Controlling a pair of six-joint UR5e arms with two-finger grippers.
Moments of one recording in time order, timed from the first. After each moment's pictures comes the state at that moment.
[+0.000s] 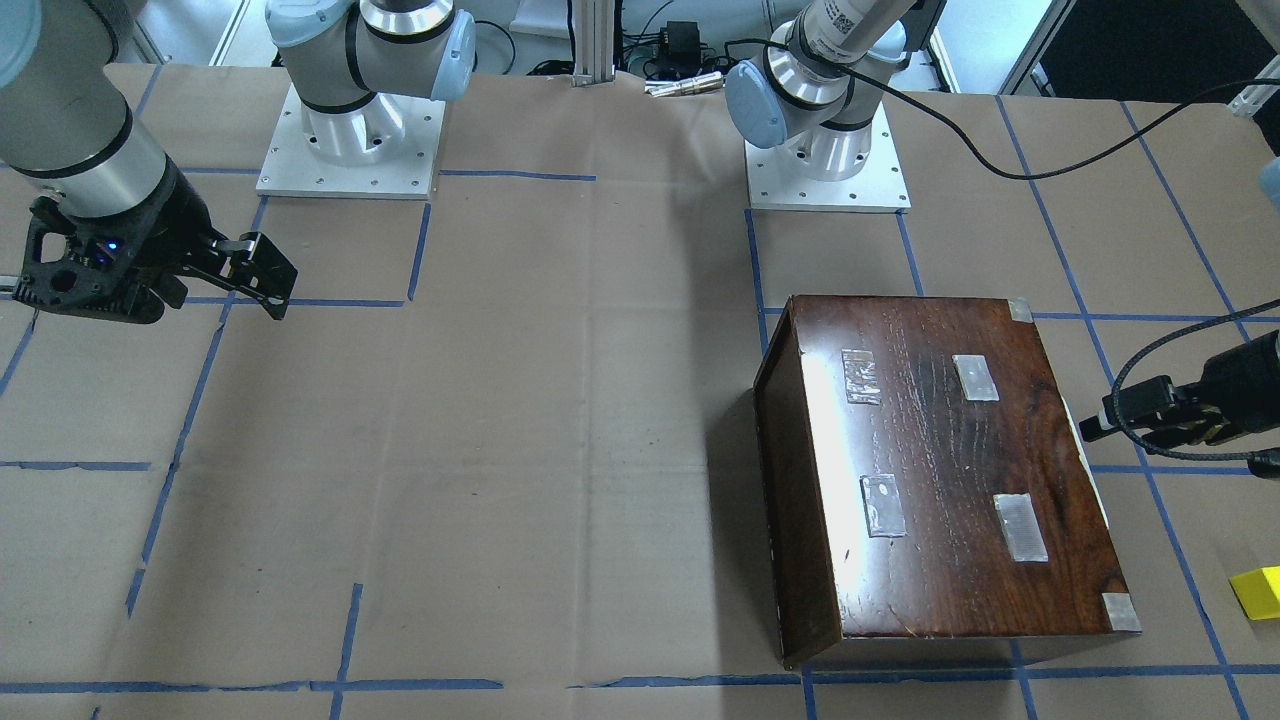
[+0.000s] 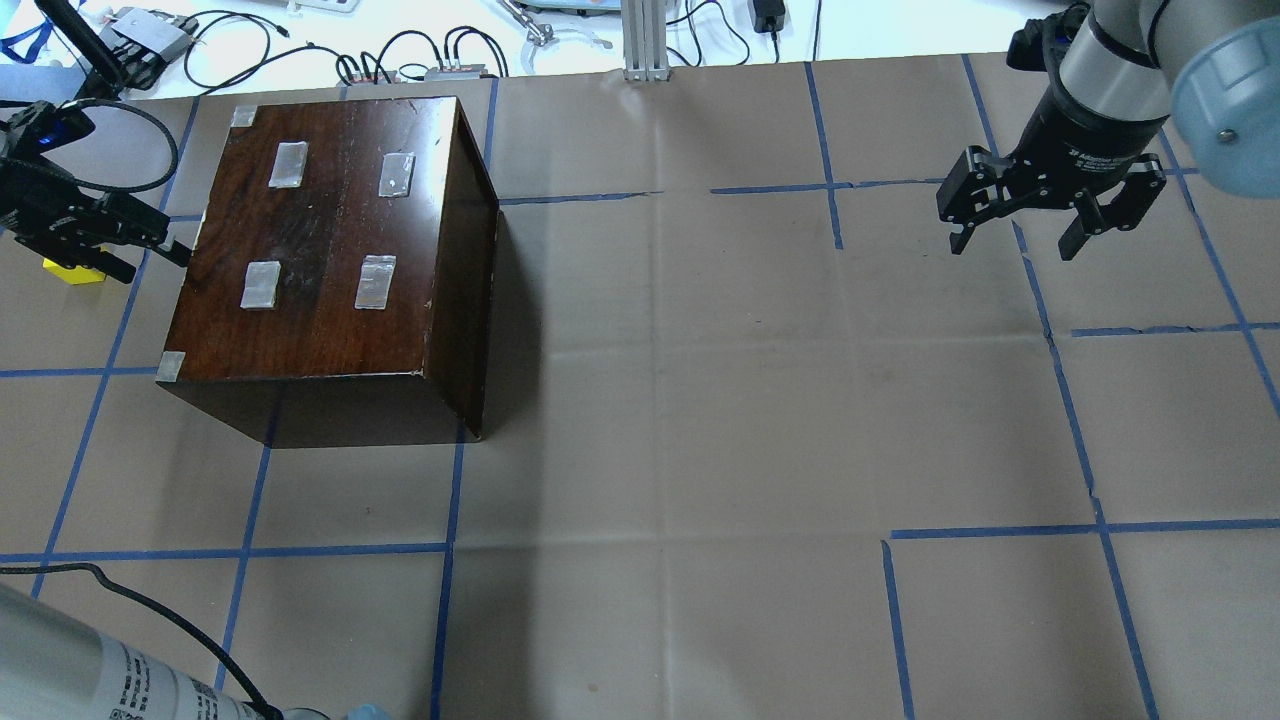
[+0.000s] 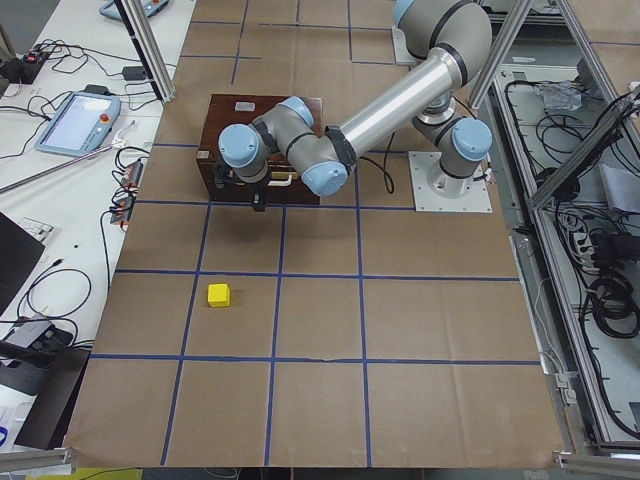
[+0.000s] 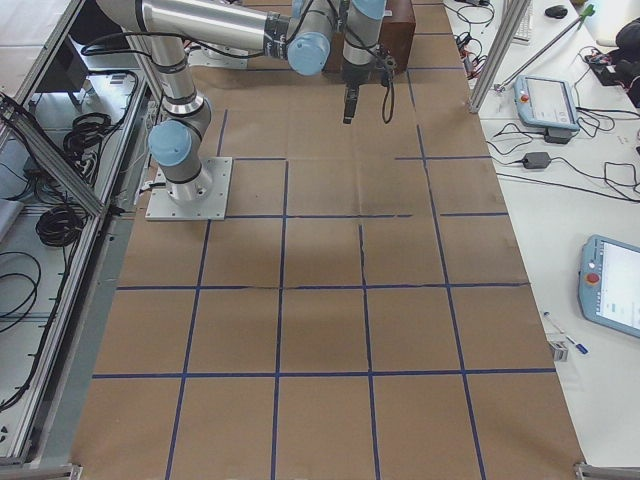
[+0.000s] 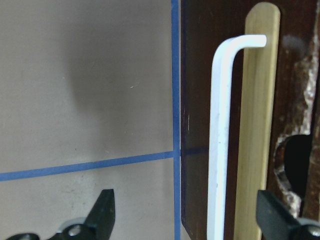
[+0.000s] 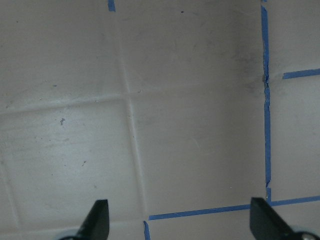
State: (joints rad) left arm -0.97 -1.98 -1.46 -1.49 1.32 0.65; right arm 1.43 -1.52 1.65 -1.63 -1.57 -0.03
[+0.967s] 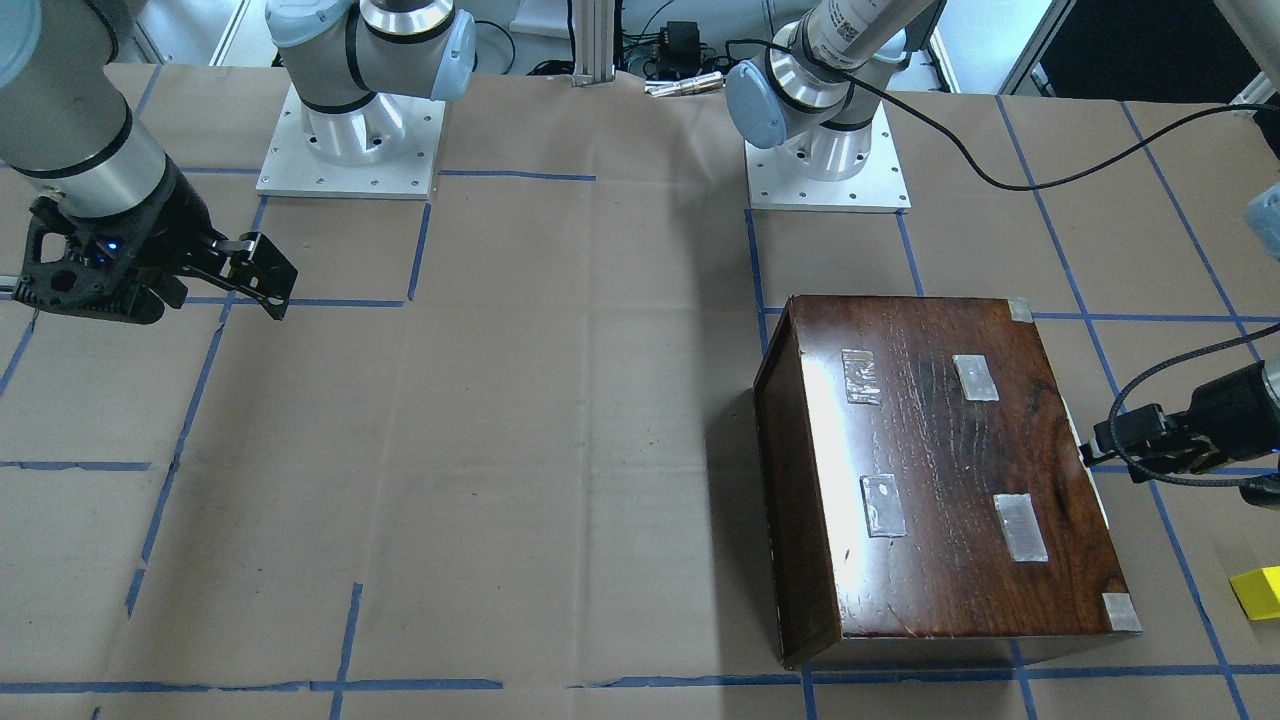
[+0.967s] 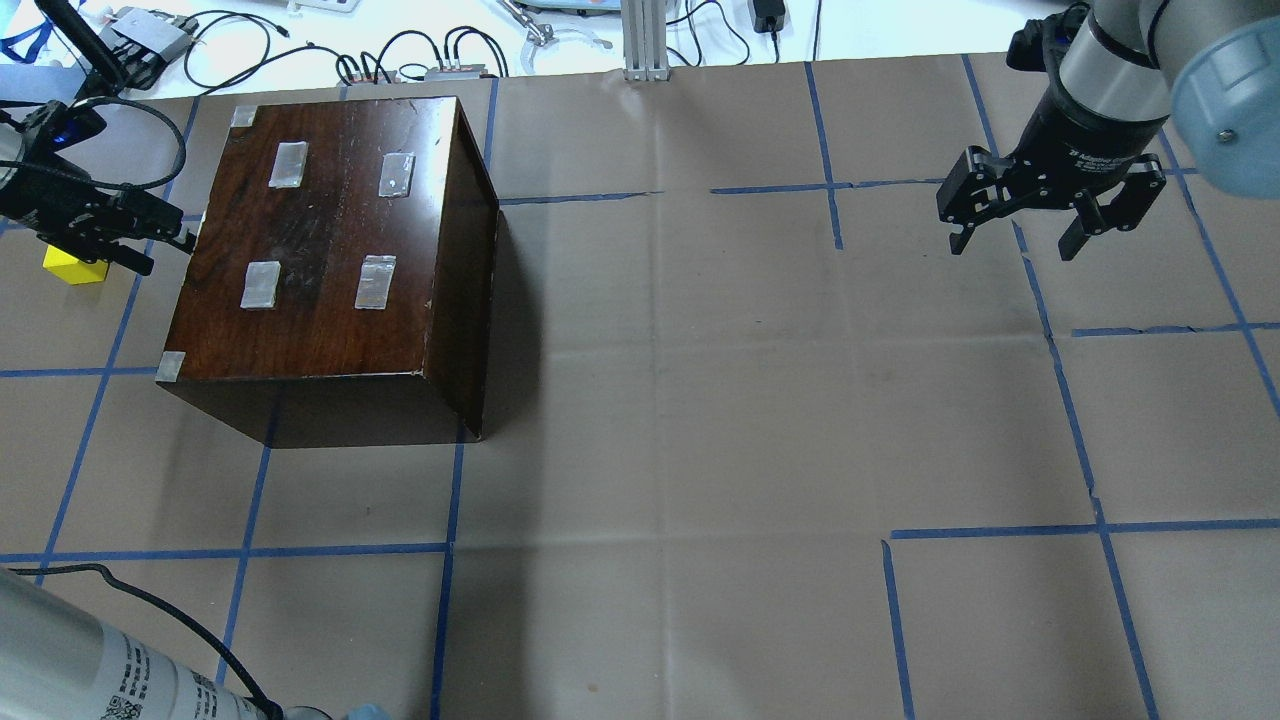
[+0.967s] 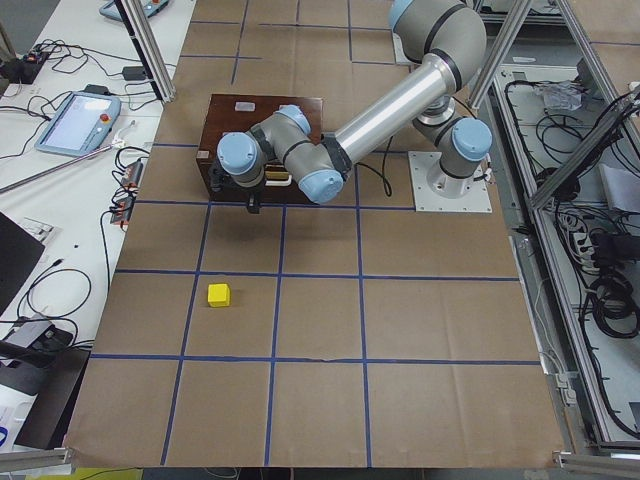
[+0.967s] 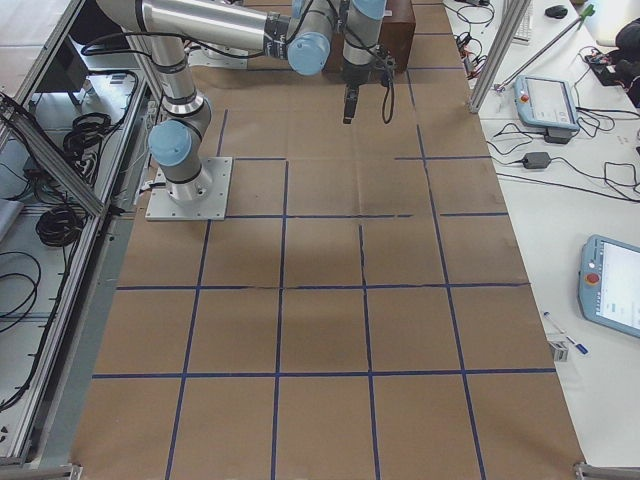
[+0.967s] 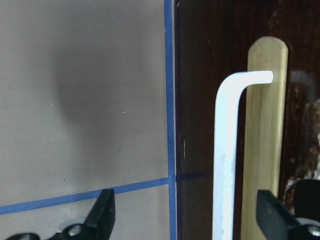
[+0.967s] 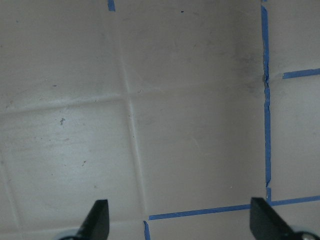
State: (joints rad) left arm -0.97 -2.02 -1.46 -1.45 1.27 0.66; right arm 1.43 -1.52 1.65 -1.63 -1.57 -0.03
